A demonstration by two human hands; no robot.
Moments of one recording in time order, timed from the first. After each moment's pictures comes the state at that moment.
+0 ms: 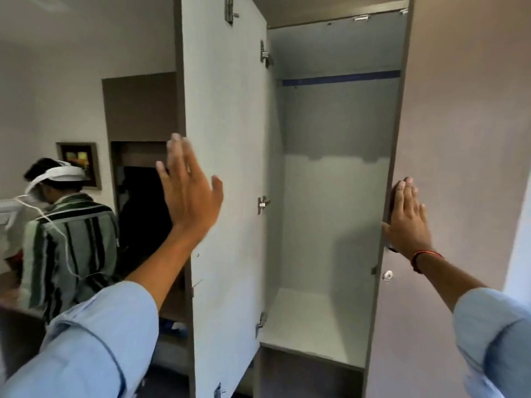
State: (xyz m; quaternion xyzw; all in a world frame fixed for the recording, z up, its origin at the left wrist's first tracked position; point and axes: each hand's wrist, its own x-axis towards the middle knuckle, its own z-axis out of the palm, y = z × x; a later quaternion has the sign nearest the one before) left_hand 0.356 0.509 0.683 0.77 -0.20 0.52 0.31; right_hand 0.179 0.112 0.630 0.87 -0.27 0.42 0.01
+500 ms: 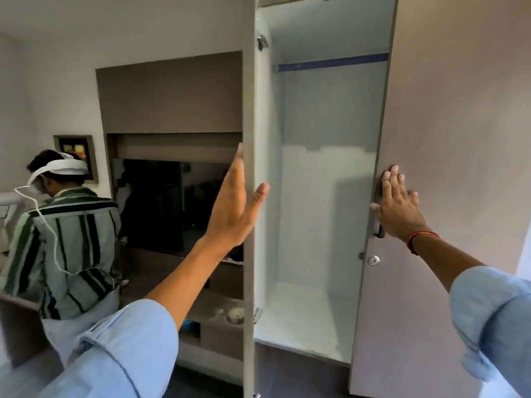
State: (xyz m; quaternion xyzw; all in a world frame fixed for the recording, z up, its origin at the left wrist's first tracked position) left_hand 0.330 0.428 0.650 0.66 -0.47 0.32 0.49; right_hand 0.212 0.069 0.640 0.91 -0.25 0.34 0.06
